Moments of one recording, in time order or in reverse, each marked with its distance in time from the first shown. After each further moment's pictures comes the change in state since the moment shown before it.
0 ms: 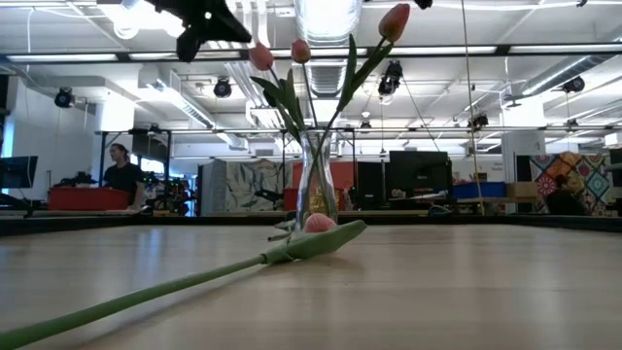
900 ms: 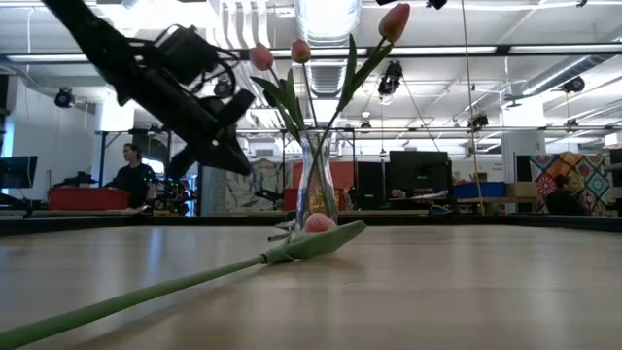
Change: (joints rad) left arm 0.009 0.330 -0.443 0.471 -0.044 -0.375; right arm -0.057 -0.061 -0.034 -0.014 0.035 -0.026
